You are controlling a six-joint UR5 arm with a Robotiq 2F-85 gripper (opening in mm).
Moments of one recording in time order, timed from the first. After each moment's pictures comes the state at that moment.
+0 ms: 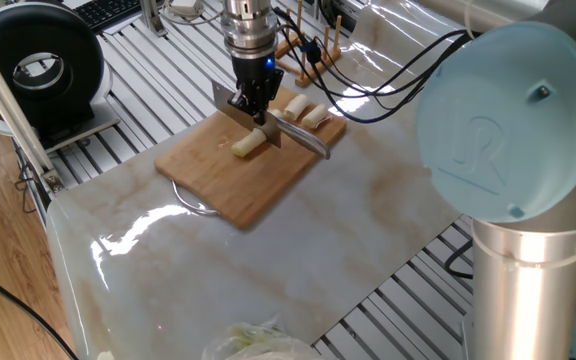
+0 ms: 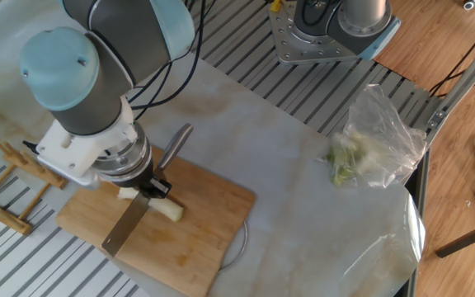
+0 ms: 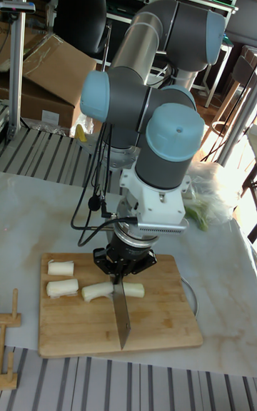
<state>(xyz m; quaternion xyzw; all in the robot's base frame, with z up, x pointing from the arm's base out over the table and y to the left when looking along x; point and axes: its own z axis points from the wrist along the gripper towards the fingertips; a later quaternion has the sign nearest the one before) 0.643 0.020 0.064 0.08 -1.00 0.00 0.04</state>
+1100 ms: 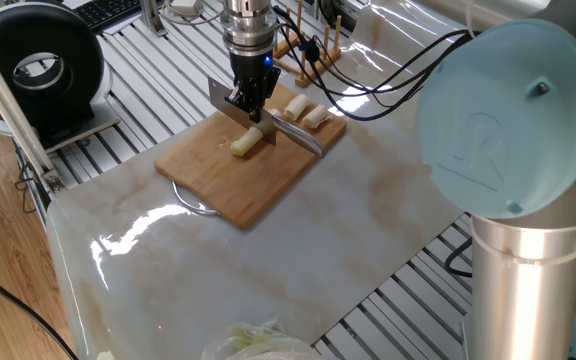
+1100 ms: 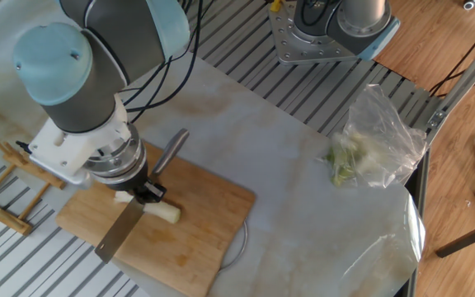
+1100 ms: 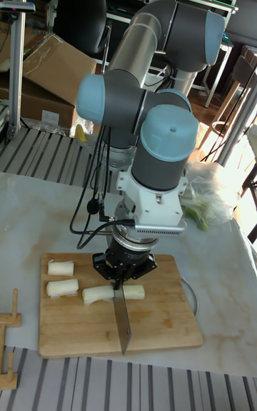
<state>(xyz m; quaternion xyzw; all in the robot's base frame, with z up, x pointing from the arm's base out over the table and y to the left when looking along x) 0.658 0.023 0.062 0.09 -1.00 -0.01 0.02</state>
